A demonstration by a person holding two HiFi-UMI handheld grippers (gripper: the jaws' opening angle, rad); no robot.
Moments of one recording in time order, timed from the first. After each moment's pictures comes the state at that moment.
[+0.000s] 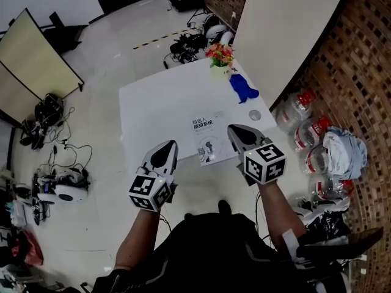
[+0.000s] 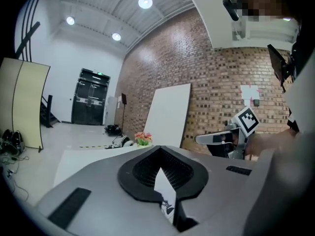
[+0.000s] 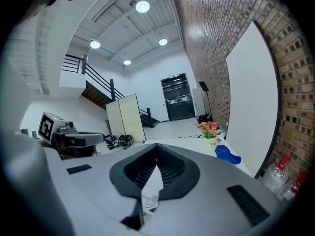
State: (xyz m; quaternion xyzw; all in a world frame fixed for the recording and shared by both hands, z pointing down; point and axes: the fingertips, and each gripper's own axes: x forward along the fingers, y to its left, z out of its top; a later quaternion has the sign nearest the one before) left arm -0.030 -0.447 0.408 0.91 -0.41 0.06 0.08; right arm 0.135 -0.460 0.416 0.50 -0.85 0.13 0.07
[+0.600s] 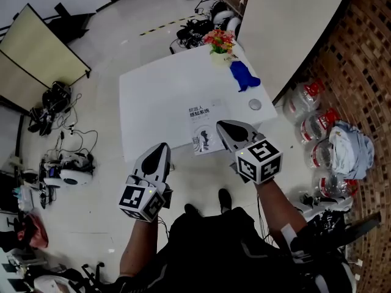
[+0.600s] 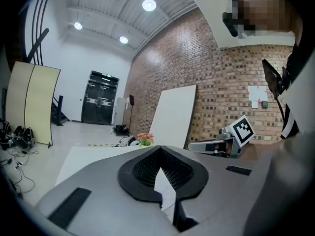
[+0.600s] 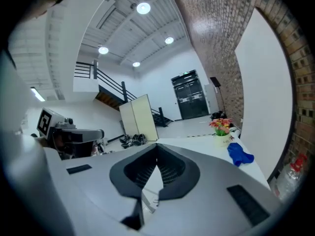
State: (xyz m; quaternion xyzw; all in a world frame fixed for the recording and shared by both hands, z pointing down) left arm -0.002 -0.406 0.391 0.88 -0.46 0.05 0.09; right arm 0.142 -0.447 0.420 0.43 -0.89 0.13 0.06
